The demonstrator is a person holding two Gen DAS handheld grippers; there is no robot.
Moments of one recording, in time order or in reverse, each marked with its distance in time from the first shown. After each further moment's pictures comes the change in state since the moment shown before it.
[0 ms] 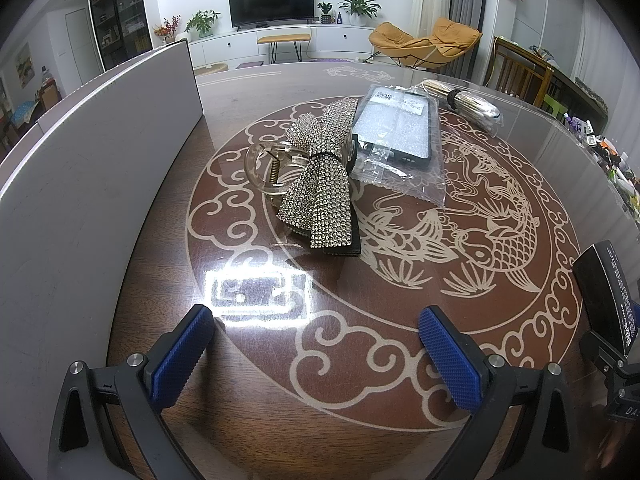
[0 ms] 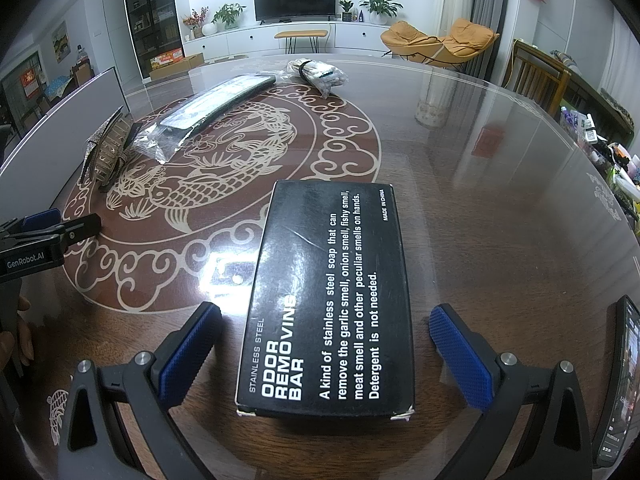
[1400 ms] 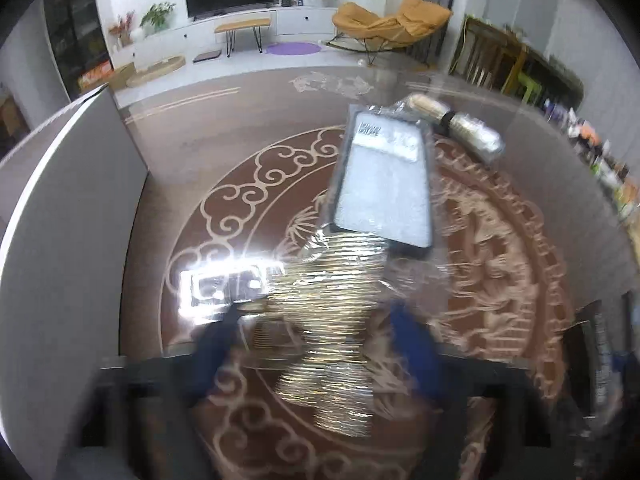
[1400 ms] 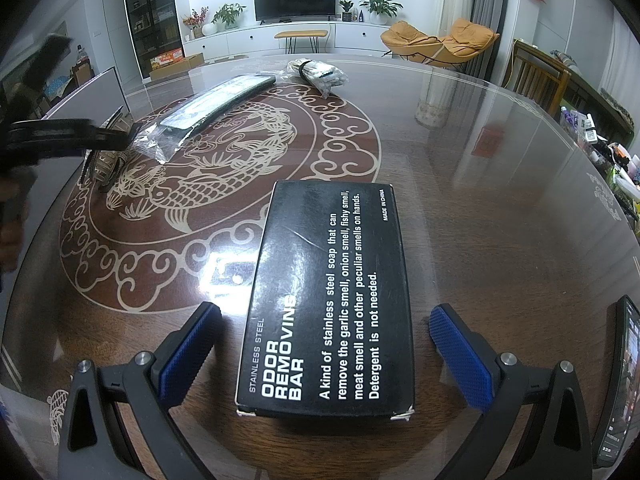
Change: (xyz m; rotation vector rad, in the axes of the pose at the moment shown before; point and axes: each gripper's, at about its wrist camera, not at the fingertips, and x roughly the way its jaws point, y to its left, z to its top) left arm 0.044 -0.003 0.093 0.113 0.086 -0.113; right arm 0.000 0.000 0.000 0.000 0.000 0.000
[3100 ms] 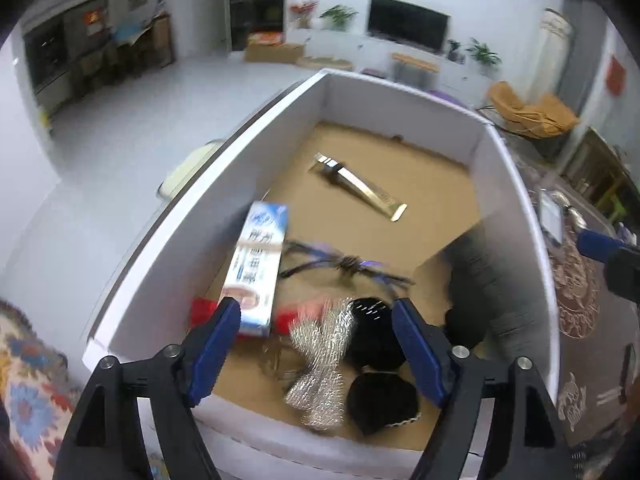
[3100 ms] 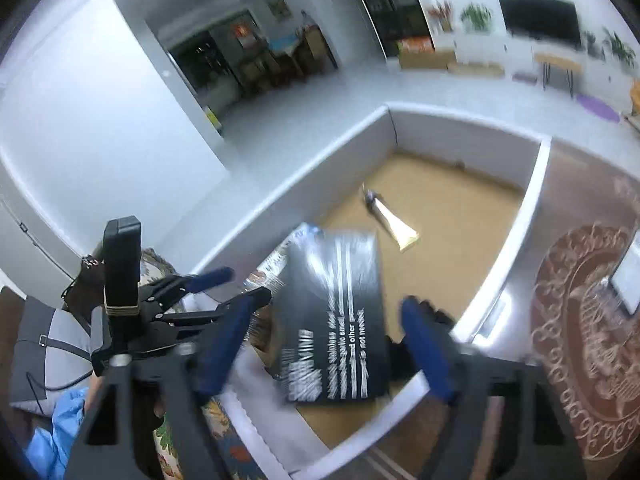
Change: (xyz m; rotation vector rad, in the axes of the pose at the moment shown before) left arm -0.237 0.256 -0.230 -0.485 -0.103 0.264; right arm -0.153 0.365 0.080 -0.352 0.061 0.771
